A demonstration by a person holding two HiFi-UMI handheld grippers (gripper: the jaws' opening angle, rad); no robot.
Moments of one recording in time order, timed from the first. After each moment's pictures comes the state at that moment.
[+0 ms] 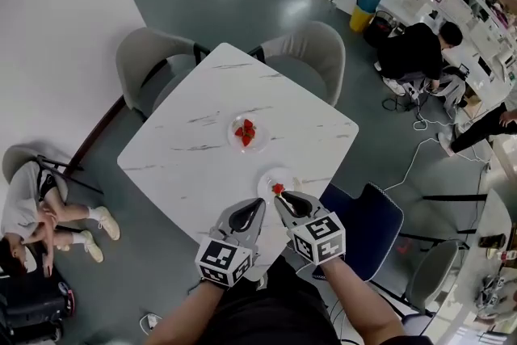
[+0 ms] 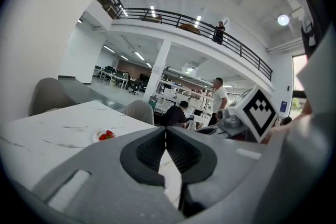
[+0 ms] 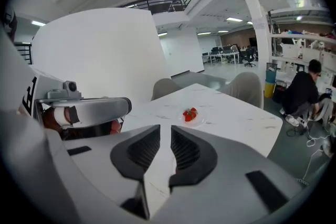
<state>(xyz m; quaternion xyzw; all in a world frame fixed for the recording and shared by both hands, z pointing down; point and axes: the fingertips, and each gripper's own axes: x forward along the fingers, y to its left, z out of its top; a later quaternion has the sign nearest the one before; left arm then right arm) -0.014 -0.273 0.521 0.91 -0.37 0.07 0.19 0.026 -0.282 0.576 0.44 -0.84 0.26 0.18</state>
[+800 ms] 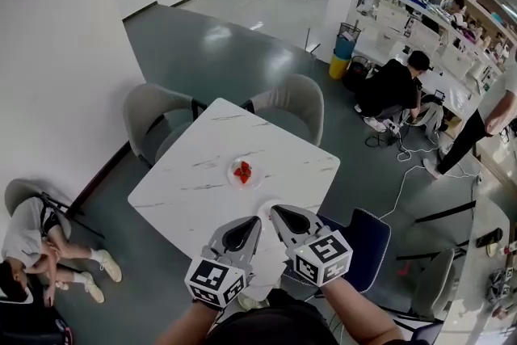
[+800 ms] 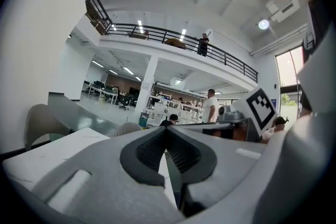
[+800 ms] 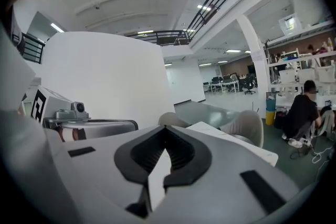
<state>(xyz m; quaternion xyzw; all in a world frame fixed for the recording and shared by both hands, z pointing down) -0.037 -0.239 0.391 0.93 -0.33 0.02 0.12 0.000 -0.261 0.408 0.47 -0.87 0.15 0.06</state>
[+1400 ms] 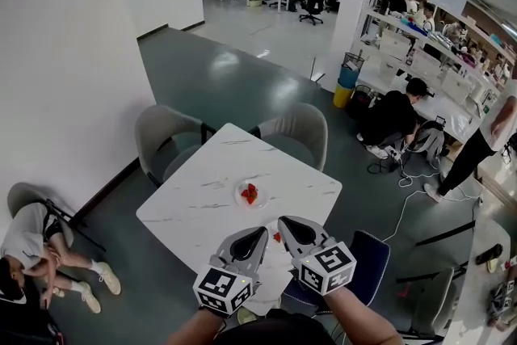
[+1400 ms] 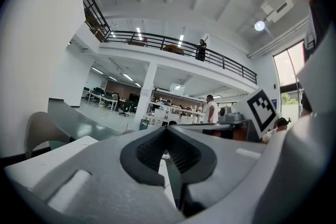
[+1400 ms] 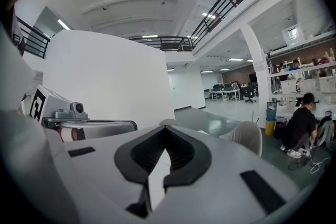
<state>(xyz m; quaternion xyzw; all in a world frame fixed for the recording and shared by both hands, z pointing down) -0.041 -0.235 0.363 0.94 -0.34 -0.01 0.10 -0.003 -0.258 0.377 0.48 -0.87 0.11 0.05</state>
